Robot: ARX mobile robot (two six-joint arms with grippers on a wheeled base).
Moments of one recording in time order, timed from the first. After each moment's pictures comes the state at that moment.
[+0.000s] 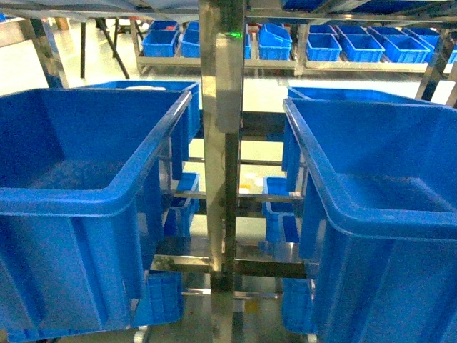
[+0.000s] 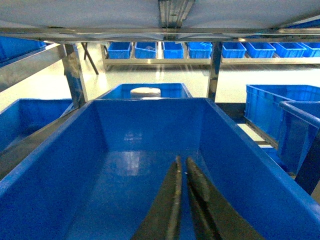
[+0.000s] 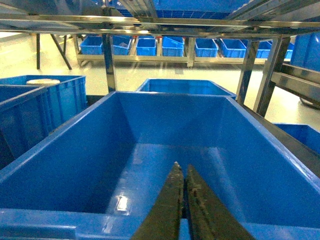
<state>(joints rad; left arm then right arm) 0.00 0.75 0.23 0.52 0.00 0.01 0.00 0.67 0.13 0.53 0.00 0.01</state>
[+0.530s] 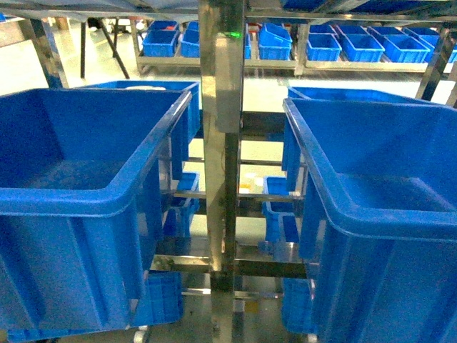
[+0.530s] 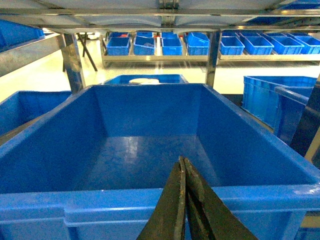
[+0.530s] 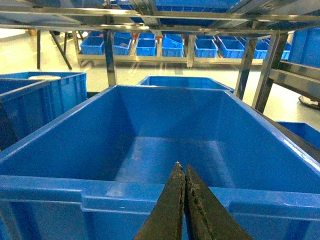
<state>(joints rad) 0.00 0.51 0.07 0.43 0.00 0.00 0.00 0.43 0.04 0.38 0.00 0.01</state>
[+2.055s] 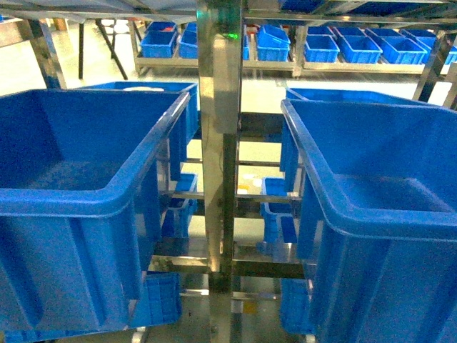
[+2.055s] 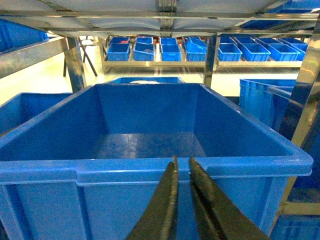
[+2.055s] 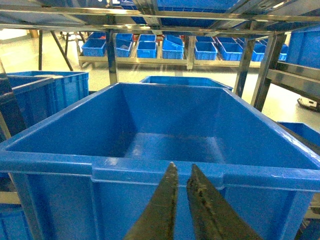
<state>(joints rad) 0.00 0.01 0.01 0.00 0.00 0.00 0.00 0.01 0.01 0.00 0.00 0.00</state>
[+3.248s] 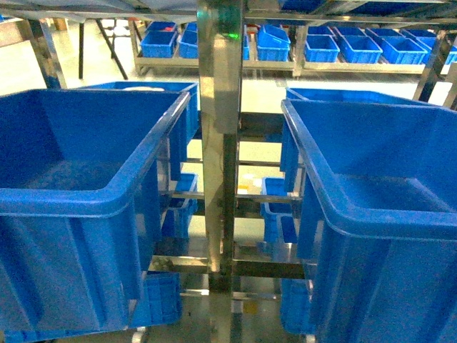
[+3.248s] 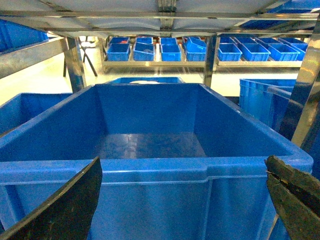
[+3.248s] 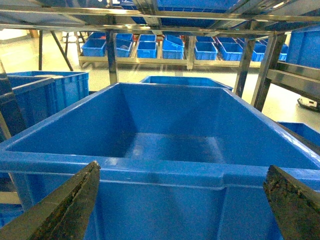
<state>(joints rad) 0.00 0.01 0.01 0.00 0.00 0.00 0.00 0.01 0.01 0.00 0.00 0.00</state>
